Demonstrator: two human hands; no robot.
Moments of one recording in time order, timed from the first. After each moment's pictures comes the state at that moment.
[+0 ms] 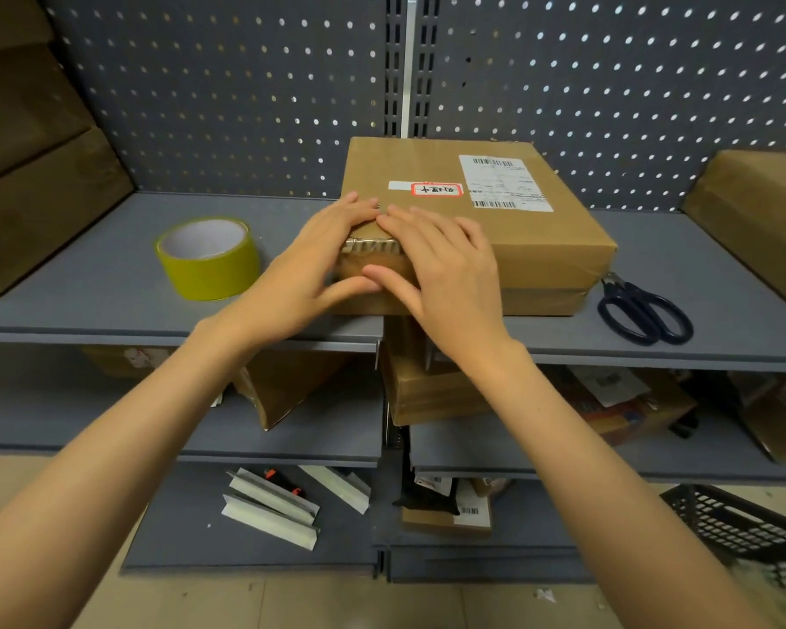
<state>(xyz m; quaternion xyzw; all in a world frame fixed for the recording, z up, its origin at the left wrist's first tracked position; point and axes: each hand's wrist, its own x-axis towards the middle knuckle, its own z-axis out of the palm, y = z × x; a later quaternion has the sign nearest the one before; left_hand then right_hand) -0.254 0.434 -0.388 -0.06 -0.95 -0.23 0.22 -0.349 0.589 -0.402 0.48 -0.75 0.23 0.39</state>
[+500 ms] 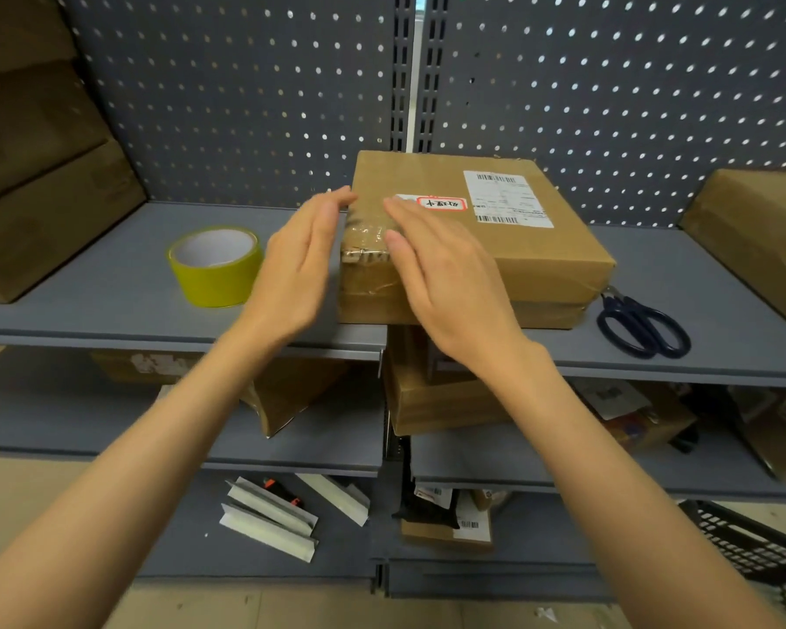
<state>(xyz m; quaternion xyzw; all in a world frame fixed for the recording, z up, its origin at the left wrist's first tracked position) -0.250 0.451 -0.376 0.07 -0.85 -0.39 0.35 -0.330 0.595 -0.368 0.49 -0.77 0.33 0.23</state>
